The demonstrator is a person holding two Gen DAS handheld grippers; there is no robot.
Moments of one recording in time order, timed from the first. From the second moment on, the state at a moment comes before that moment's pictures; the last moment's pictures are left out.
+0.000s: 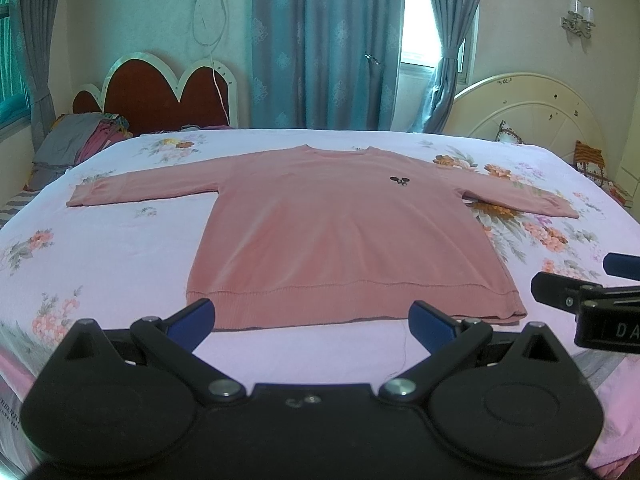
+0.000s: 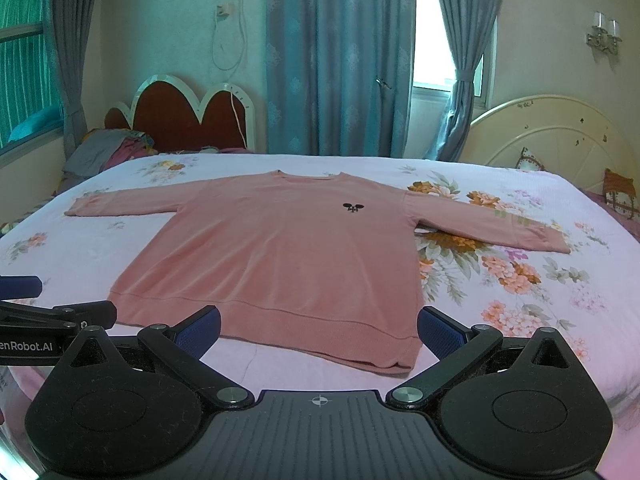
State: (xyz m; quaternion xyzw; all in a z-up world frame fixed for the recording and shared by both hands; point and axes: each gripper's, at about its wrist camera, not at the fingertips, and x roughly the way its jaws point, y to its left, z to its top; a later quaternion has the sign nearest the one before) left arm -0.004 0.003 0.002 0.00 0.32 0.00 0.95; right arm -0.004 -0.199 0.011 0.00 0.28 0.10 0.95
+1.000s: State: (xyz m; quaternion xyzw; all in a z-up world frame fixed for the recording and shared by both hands) left arm 0.101 0.003 -0.009 0.03 0.31 -0.03 0.95; right arm 0.108 -0.218 -0.004 0.01 0.29 0.02 0.96
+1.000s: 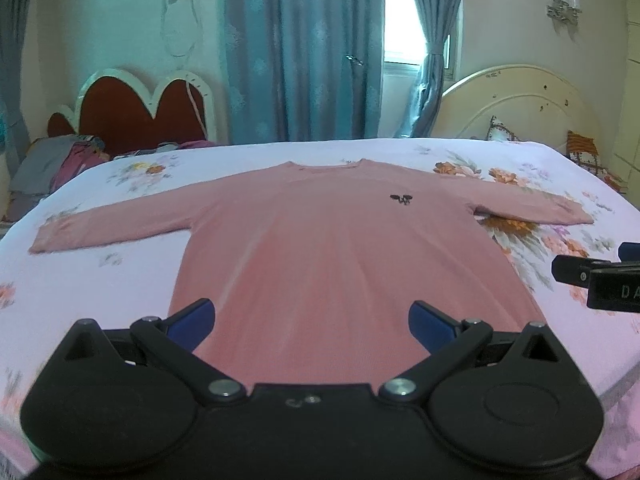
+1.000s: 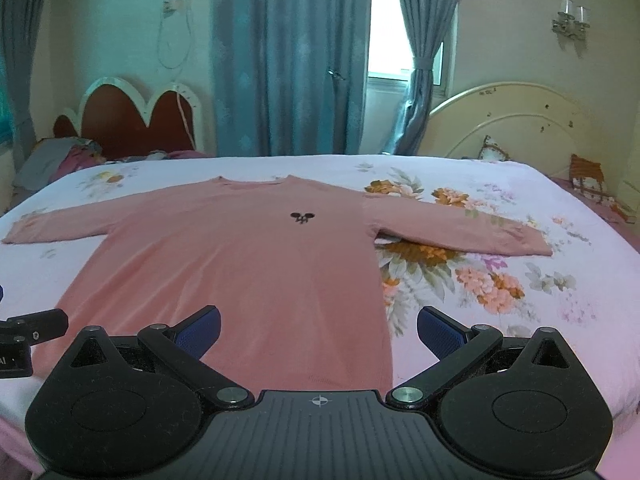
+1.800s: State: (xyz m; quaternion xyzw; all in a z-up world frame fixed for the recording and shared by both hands) left arm 0.249 0.004 -0.033 -0.02 0.34 -0.12 0.93; right arm 0.240 -0.294 -0.024 0.11 0.32 -0.06 0.94
